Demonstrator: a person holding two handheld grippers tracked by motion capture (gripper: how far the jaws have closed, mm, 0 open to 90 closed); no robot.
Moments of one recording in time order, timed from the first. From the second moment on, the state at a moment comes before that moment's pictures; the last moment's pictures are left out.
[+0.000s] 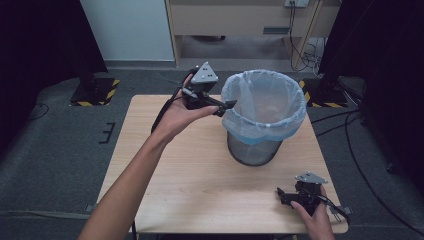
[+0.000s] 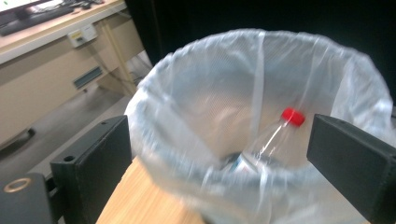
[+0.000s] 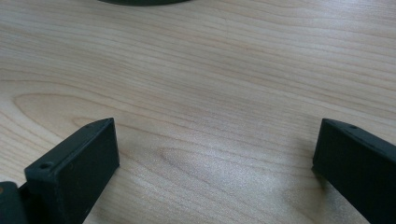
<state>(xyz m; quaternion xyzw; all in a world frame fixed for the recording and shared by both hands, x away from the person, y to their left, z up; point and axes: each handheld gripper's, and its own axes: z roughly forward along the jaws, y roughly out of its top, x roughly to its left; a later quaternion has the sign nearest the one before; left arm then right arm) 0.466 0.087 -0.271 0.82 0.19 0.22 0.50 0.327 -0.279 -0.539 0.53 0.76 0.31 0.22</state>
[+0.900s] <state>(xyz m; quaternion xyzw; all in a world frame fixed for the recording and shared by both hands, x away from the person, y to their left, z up) 0.425 0.149 -0.356 0.82 0.25 0.20 0.48 0.327 -0.279 -0.539 0.53 0.76 0.31 0.22</state>
